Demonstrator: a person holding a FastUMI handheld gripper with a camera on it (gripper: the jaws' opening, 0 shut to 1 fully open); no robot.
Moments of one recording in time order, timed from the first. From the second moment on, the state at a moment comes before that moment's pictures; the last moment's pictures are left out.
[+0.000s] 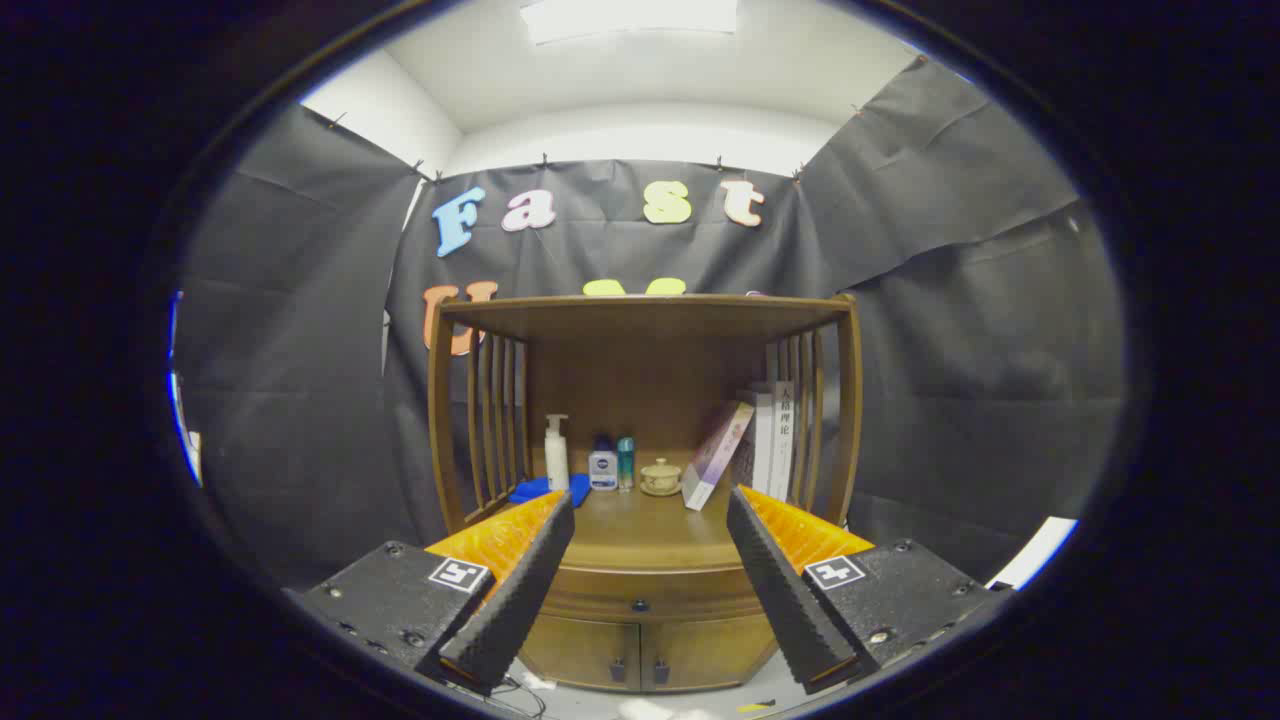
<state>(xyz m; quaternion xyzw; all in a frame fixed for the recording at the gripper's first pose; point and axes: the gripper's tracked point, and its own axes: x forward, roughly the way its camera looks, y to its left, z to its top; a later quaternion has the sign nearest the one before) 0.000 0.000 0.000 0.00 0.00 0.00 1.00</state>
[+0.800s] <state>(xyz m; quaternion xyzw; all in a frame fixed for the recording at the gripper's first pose) 0.007 0.008 -0.007 0.01 0.01 0.02 1.00</state>
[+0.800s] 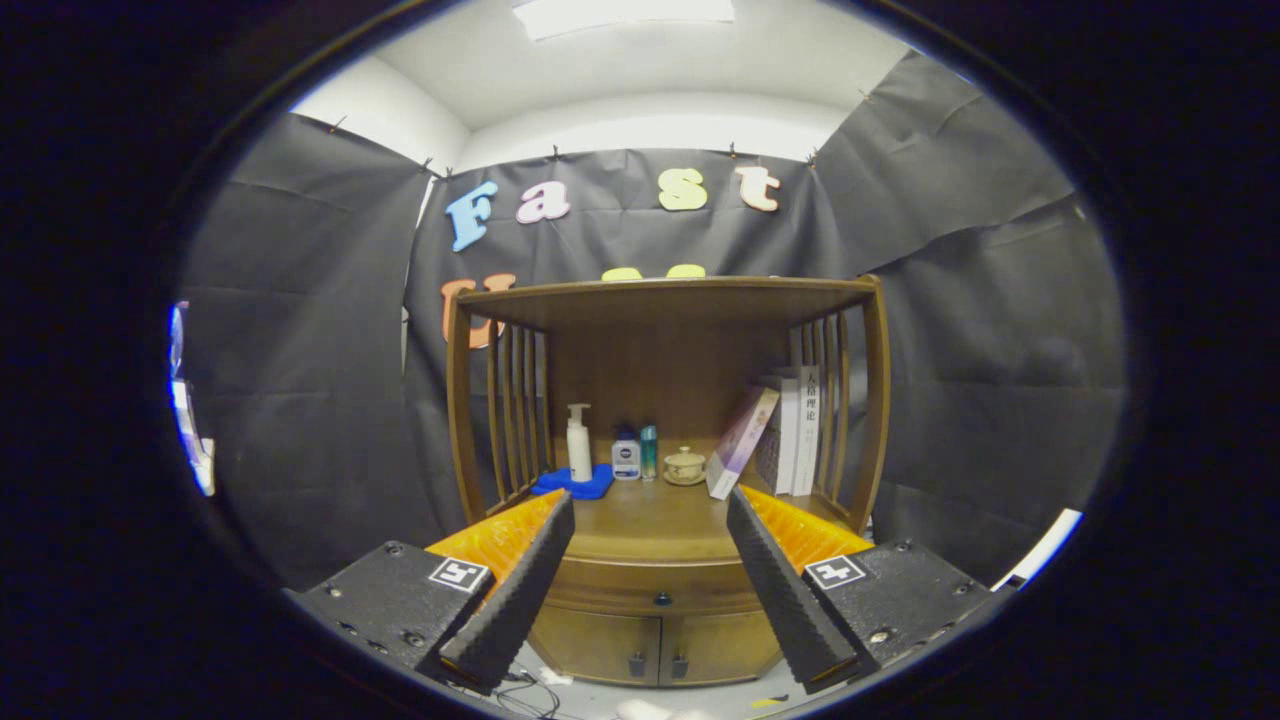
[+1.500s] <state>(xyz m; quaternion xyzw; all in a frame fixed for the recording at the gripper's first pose) 0.078 0.004 -0.150 0.02 0.08 -0.01 1.00</state>
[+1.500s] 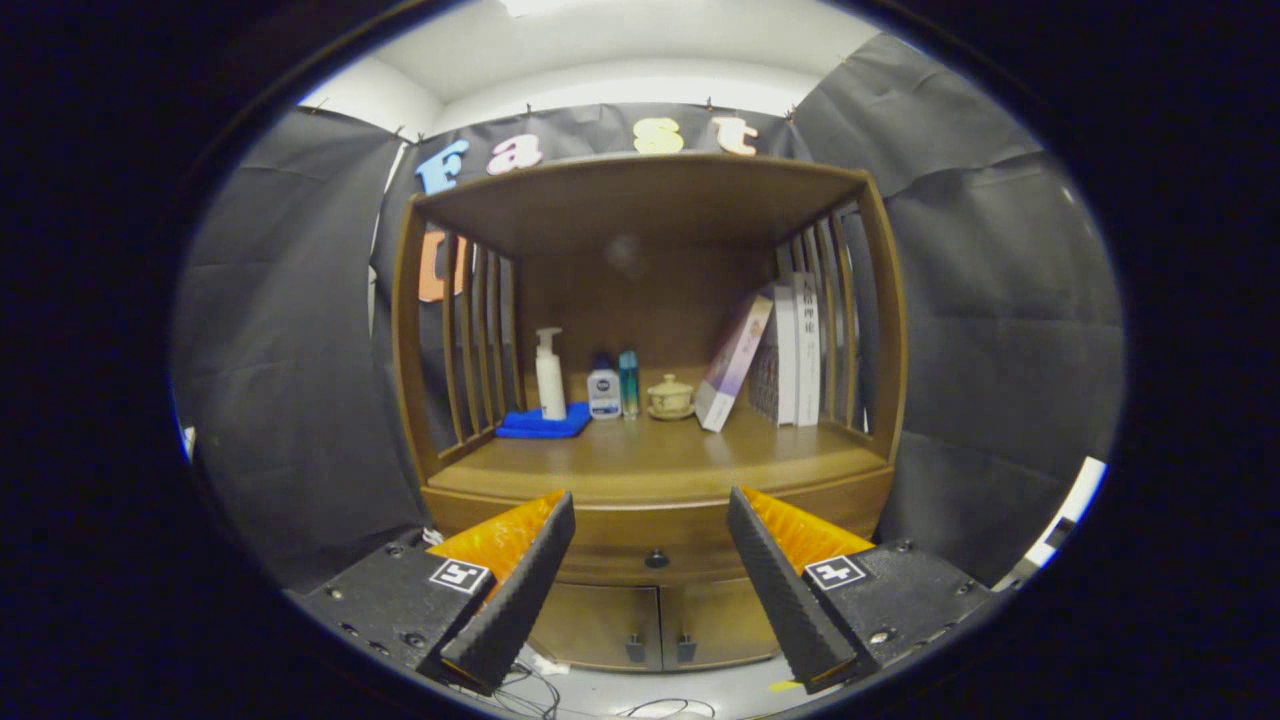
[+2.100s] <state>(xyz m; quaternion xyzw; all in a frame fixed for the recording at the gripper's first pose) 0.167 0.006 -0.265 -0.01 0.14 -0.01 0.99</state>
